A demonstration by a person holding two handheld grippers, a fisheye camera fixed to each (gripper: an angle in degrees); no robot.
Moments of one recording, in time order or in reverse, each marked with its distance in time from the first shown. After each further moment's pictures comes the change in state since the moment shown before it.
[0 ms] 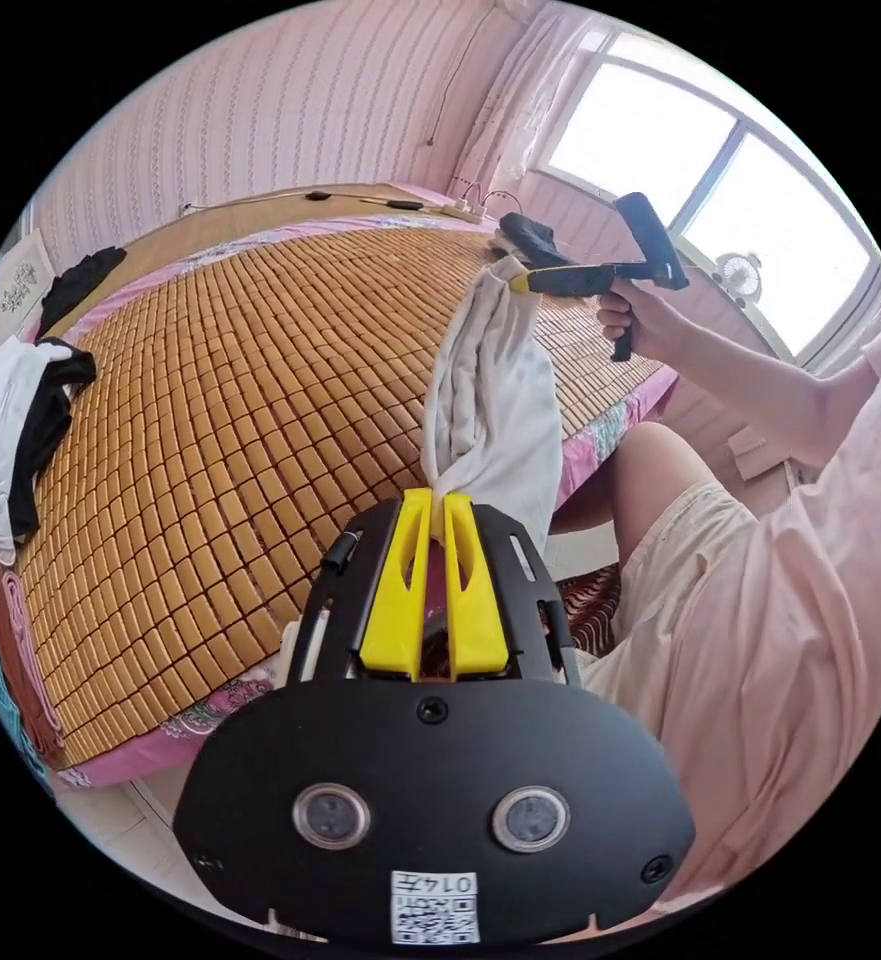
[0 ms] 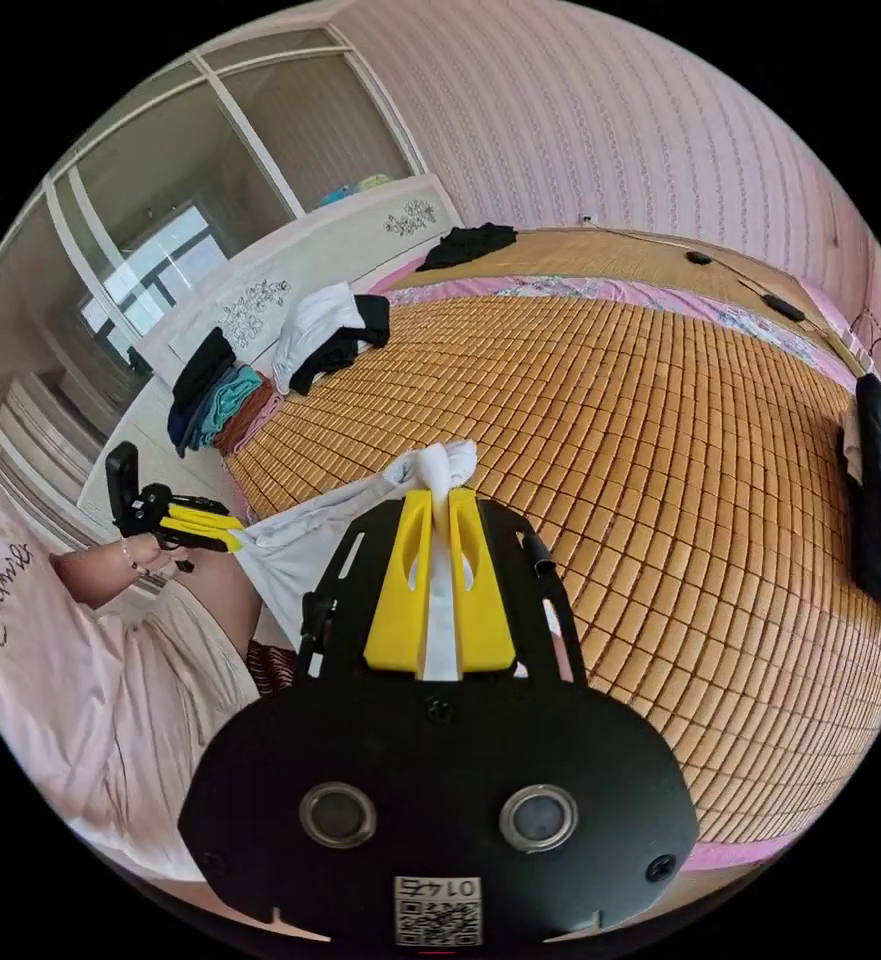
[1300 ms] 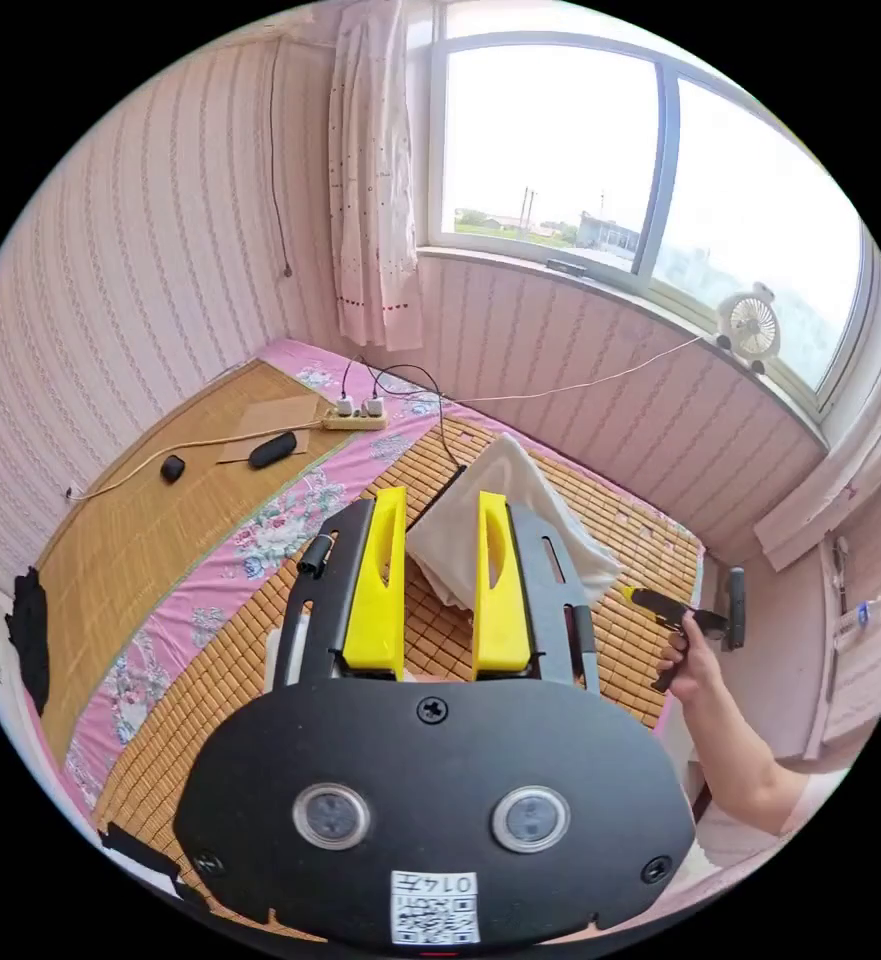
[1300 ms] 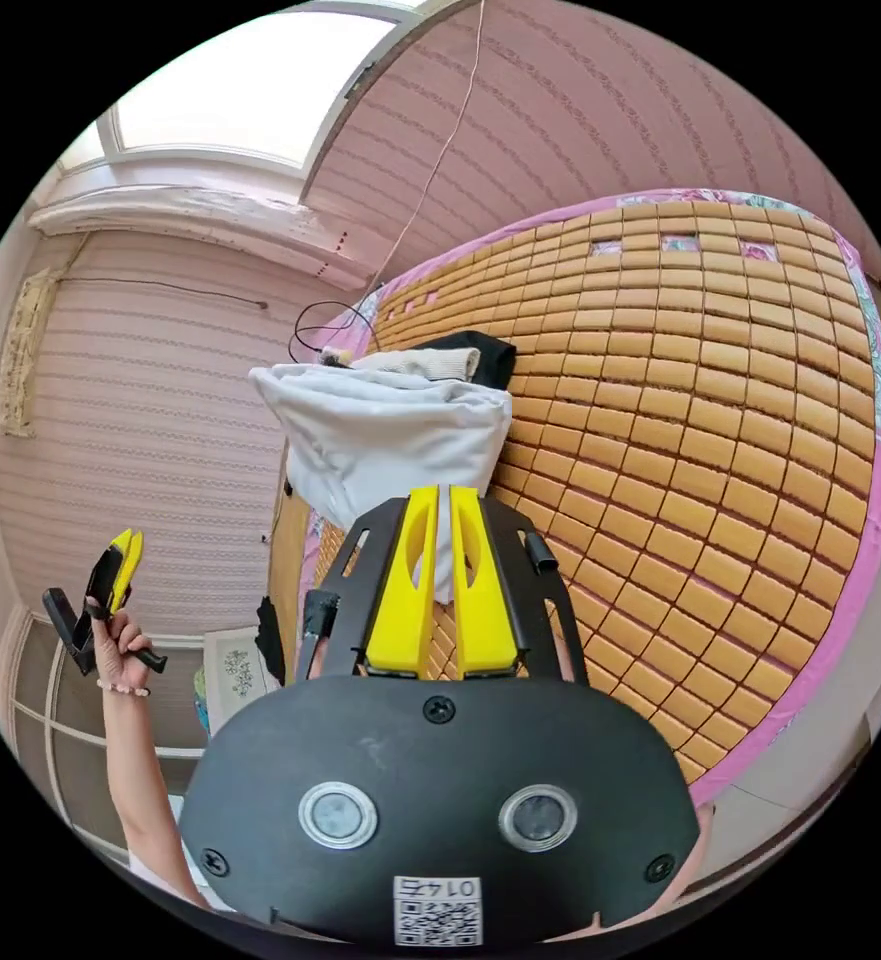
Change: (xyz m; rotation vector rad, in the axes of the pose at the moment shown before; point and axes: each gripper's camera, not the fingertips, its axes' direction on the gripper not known) left arm 0.169 -0.639 0.157 0.088 0.079 0.291; right arm 0.422 0.187 -0.282 0.482 0.276 1.278
